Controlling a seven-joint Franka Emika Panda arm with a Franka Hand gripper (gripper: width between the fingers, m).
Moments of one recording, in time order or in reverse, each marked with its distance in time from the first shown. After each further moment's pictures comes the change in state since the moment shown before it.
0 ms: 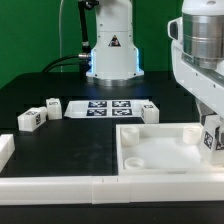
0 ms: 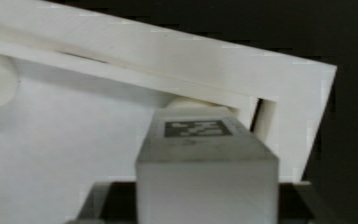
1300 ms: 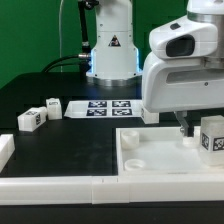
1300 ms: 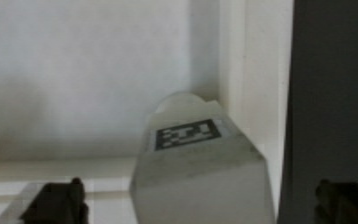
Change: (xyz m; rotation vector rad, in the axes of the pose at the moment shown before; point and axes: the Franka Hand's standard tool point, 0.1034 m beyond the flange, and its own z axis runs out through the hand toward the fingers) arm -0.001 0.000 0.000 -0.022 0.021 -1.322
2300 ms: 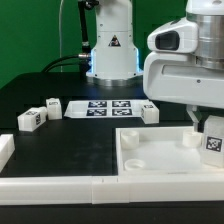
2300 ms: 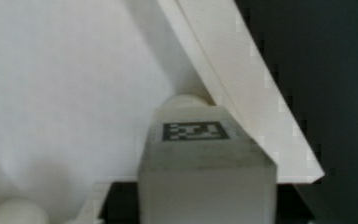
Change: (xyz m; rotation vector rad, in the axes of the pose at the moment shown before) arm 0.001 -0.001 0.000 0.005 0.005 0.707
